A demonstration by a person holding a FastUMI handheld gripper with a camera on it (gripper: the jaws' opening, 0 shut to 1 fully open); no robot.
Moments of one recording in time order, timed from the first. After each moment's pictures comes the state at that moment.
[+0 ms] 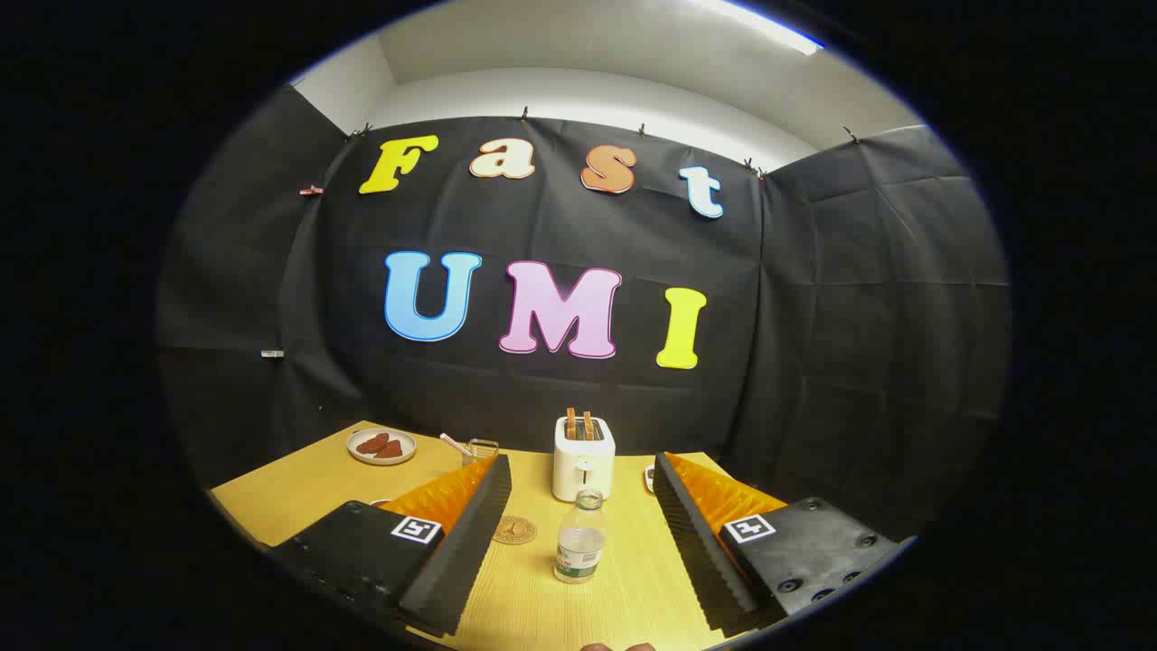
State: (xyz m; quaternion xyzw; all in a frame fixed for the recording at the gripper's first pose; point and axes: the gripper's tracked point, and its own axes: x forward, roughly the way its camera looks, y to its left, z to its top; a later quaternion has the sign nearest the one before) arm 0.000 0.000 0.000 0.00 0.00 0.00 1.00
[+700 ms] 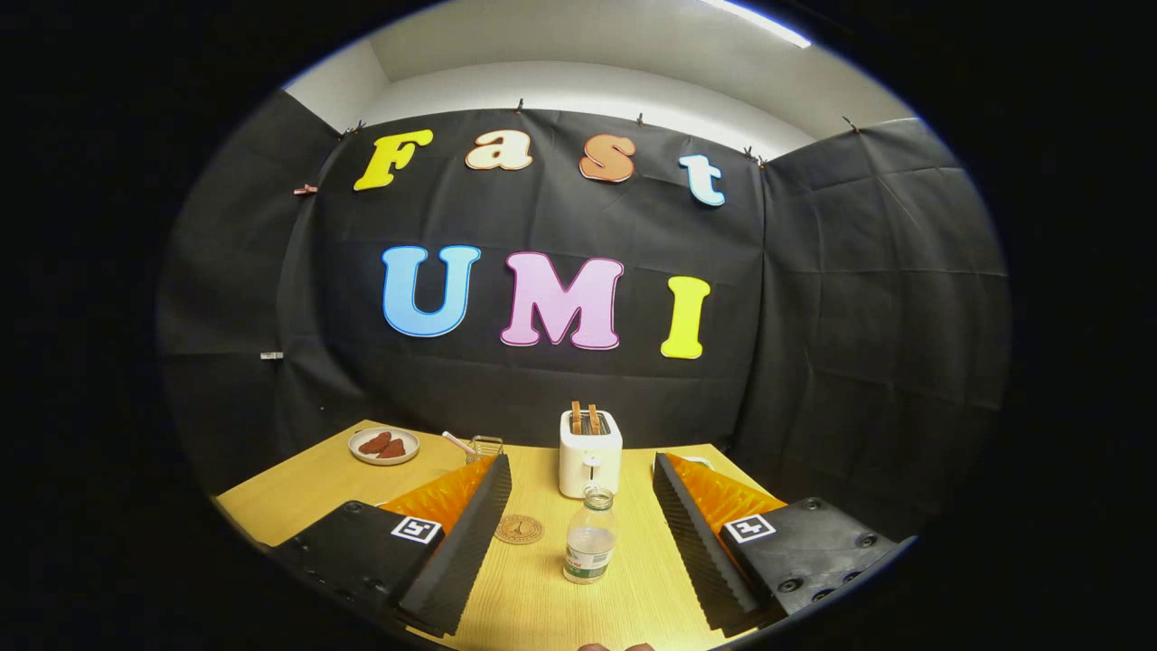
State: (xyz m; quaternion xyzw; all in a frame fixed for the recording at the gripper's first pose) arm 0.014 0.009 -0.003 0.01 0.02 0.00 1.00
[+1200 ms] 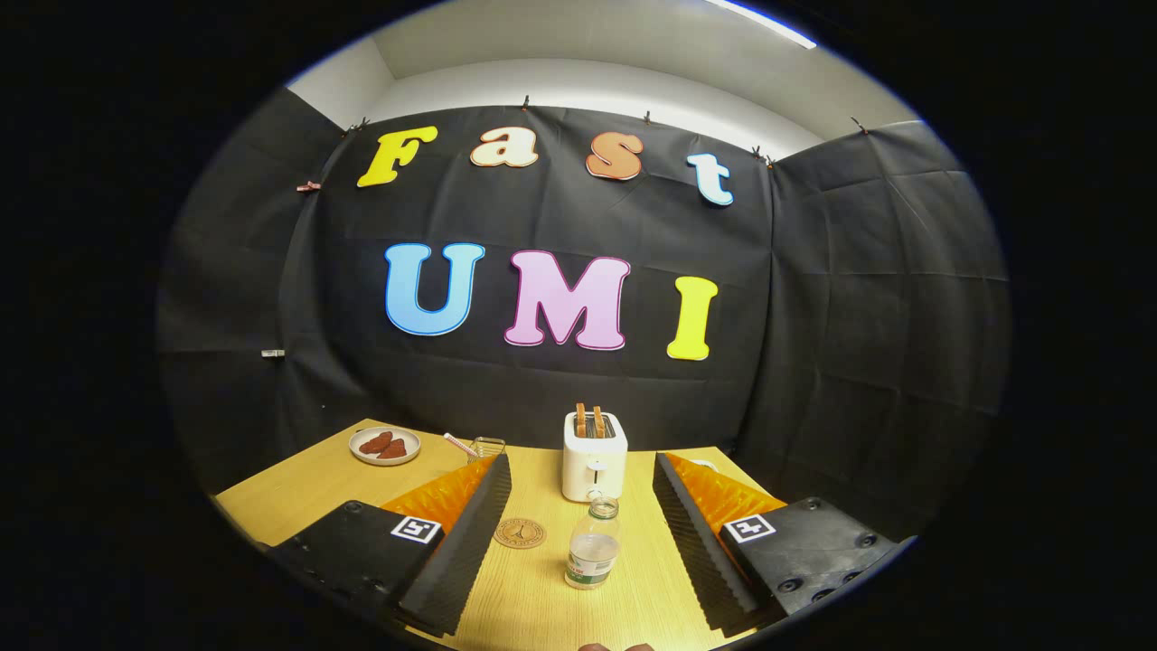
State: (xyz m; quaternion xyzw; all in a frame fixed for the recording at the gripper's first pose) arm 0.032 0.014 0.002 0.01 0.02 0.02 1.00
